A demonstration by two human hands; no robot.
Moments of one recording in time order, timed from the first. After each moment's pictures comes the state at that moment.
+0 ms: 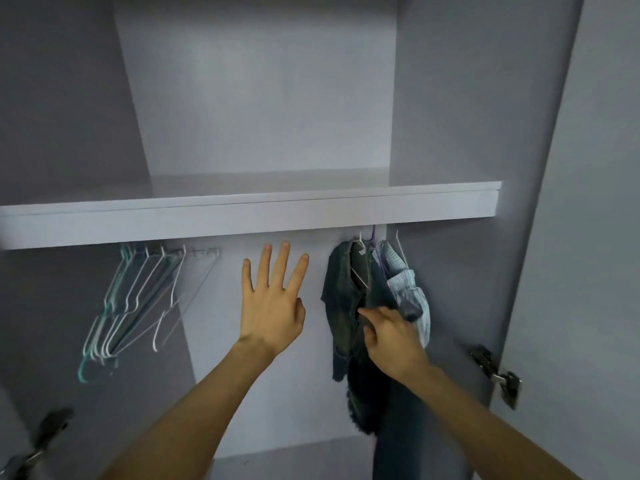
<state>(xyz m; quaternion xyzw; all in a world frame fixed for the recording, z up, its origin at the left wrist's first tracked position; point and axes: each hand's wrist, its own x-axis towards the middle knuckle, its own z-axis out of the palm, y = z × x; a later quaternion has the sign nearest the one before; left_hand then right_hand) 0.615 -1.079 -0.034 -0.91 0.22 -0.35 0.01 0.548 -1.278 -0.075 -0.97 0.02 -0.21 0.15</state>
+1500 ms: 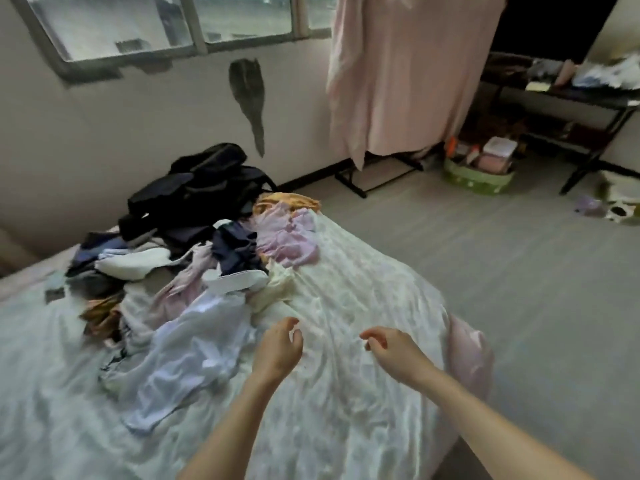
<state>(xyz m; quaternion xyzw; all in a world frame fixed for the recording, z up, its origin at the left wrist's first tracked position) -0.409 -1.072 -0.288 -0.29 -0.90 -0.27 -0.18 -0.246 -0.923 -0.262 -0.34 -0.84 0.43 -0.03</state>
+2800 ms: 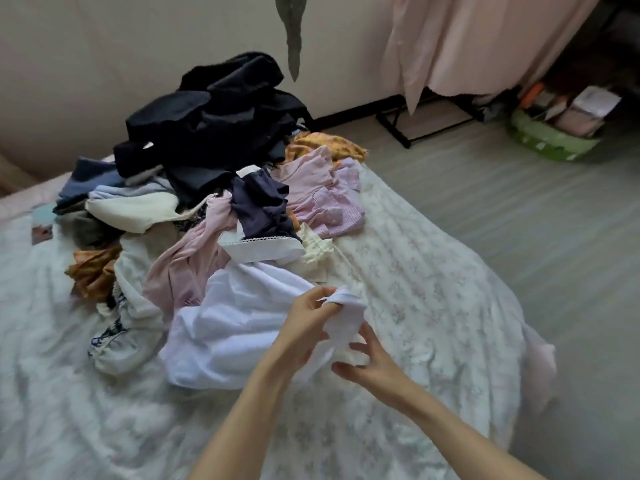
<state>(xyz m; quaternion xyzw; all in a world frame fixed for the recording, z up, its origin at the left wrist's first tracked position) -0.516 -1.033 -0.323 -0.09 -0.64 -0.63 -0.43 -0.392 -0.946 -0.385 -0.27 -0.71 0.65 -0.04</state>
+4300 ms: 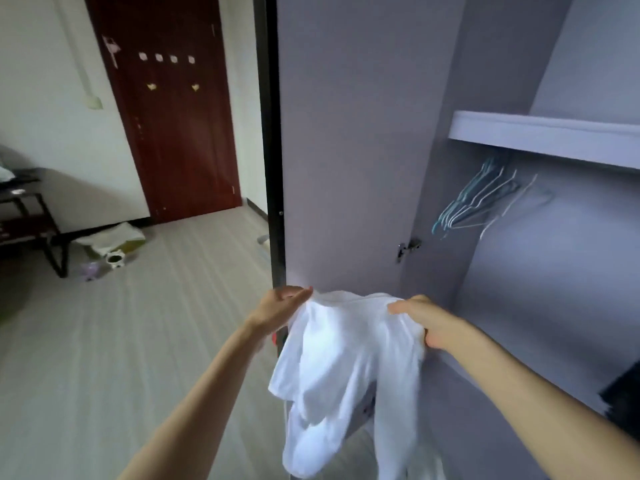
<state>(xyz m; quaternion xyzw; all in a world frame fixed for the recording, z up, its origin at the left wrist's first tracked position) 0.197 -0.794 -0.099 -0.76 -0.32 -0.16 -0.54 0.376 -0.965 -0.097 -0.78 -0.16 0.34 0.50</state>
